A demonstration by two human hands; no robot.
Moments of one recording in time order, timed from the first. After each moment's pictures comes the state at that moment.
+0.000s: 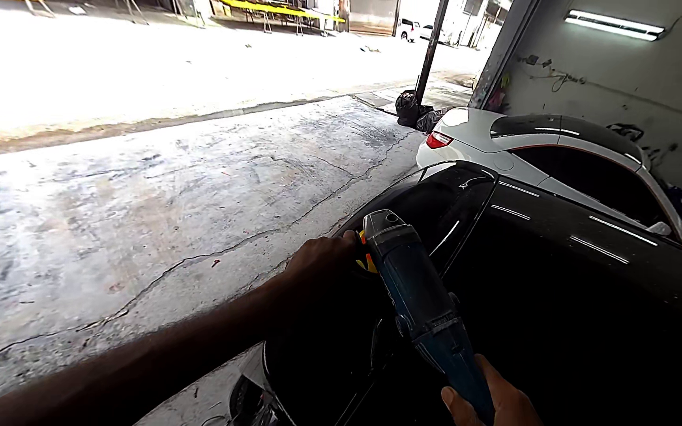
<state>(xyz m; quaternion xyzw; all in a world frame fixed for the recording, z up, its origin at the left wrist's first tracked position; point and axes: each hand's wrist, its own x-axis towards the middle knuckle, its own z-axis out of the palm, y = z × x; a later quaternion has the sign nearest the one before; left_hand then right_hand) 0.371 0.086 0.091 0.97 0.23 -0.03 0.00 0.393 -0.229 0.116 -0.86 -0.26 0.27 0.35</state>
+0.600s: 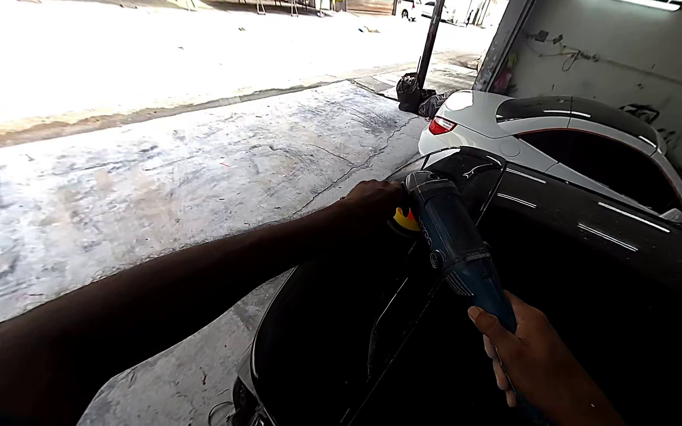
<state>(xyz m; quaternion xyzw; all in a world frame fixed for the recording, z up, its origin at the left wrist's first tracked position) 0.503 0.110 0.115 0.99 0.14 -0.03 0.03 0.482 -0.198 0.116 -0.85 -0.17 0.27 0.41</state>
